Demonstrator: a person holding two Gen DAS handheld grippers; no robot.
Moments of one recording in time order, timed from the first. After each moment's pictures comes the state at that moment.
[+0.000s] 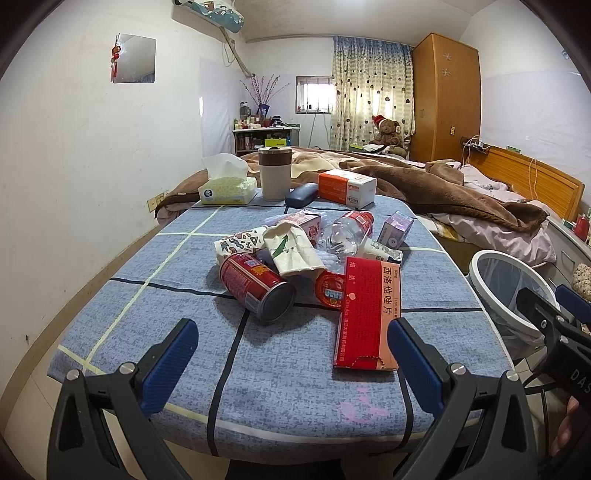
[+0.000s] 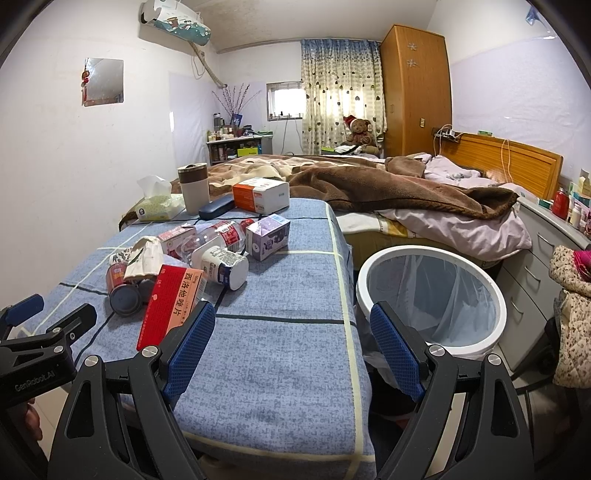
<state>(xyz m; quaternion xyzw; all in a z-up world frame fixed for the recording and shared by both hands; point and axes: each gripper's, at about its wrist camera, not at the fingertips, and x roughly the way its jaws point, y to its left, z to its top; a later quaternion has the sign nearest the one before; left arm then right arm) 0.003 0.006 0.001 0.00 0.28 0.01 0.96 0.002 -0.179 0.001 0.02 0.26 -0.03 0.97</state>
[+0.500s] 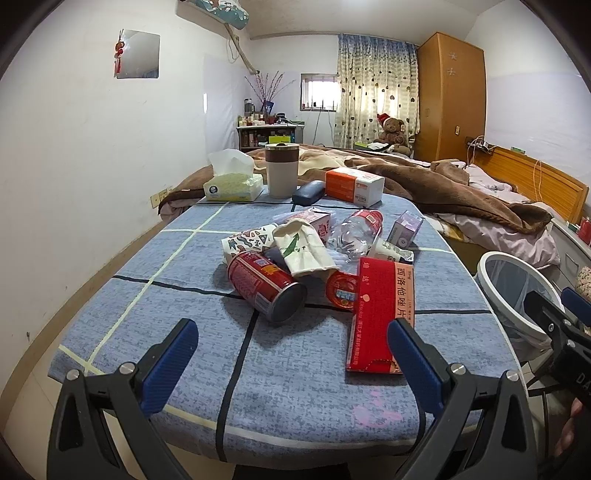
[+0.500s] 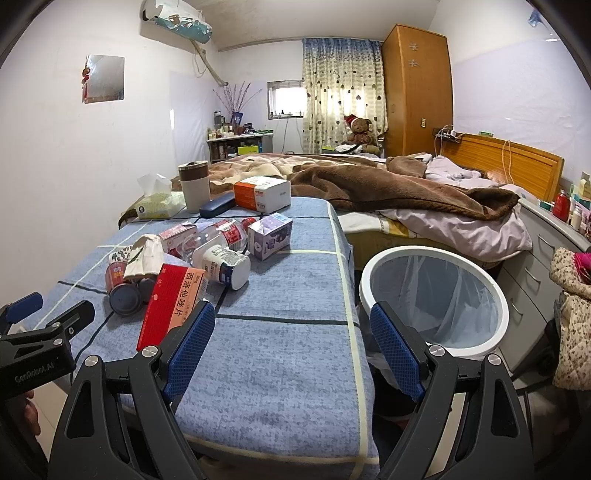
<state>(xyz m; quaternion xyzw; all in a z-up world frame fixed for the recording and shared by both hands) 0.013 0.019 -0.003 -0.01 0.29 0.01 0.96 0.004 -0.176 0.000 0.01 0.26 -0.03 0.96</state>
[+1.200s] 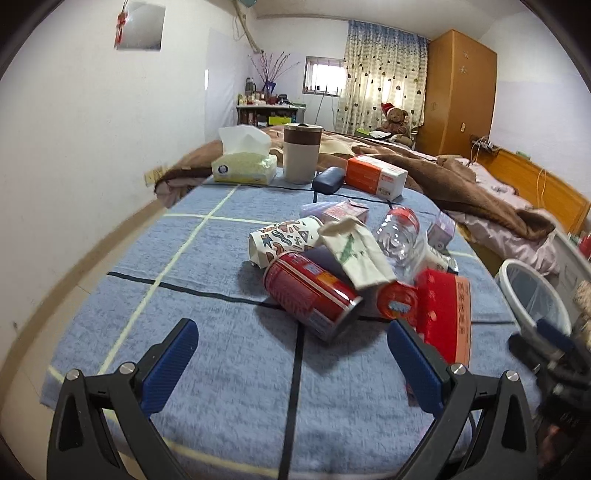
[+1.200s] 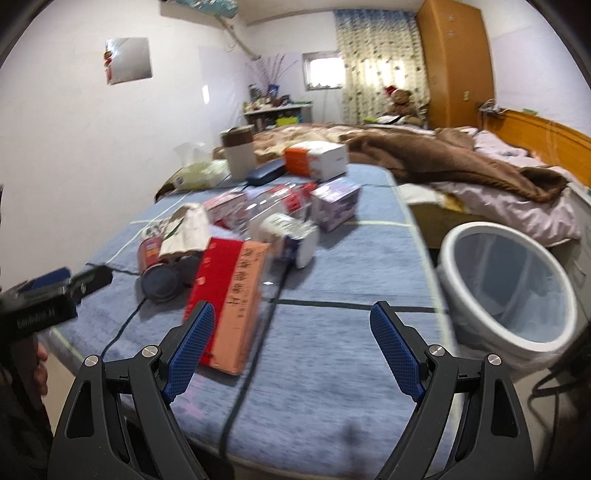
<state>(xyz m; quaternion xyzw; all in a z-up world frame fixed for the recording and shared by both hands) 0.062 0.086 -0.014 -0.05 0.33 -0.01 0.94 0.046 -0.132 -0.029 0.03 0.32 0.06 0.95</state>
